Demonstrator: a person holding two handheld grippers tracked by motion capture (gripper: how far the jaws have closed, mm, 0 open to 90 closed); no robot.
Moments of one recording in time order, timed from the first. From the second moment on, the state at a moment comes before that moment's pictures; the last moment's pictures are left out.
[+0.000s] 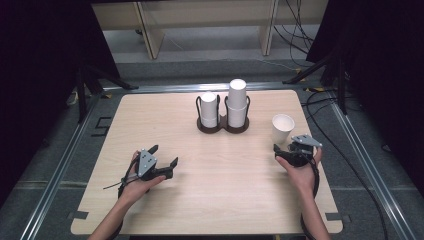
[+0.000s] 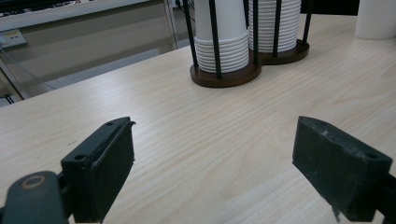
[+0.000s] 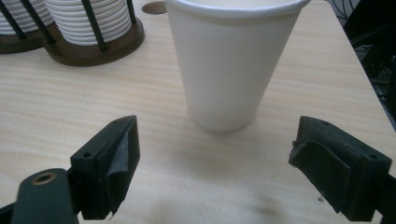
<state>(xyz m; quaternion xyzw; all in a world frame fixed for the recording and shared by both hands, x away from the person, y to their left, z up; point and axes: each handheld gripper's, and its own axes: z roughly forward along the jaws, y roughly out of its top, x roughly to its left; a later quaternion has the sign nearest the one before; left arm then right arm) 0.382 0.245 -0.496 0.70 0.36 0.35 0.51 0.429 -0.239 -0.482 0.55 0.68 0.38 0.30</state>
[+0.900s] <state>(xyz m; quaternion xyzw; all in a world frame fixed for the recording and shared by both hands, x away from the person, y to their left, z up) 0.382 0.246 -0.496 0.70 0.36 0.35 0.51 0.364 -0.239 -0.479 0.53 0.66 0.45 0.30</state>
